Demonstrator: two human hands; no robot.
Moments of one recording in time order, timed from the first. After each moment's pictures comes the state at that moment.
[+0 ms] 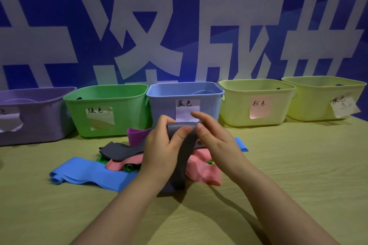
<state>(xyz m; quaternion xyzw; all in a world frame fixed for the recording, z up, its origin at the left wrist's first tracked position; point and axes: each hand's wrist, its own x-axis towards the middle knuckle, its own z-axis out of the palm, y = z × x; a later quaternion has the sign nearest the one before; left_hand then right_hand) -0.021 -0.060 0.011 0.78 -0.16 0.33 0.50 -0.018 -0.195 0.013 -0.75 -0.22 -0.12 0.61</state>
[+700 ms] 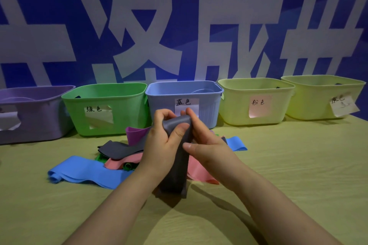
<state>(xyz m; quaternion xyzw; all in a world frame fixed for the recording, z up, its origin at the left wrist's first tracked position) -0.020 -0.060 0.014 0.74 -0.20 0.26 0.59 -0.027 -0.187 0.009 -0.65 -0.26 0.05 0.72</state>
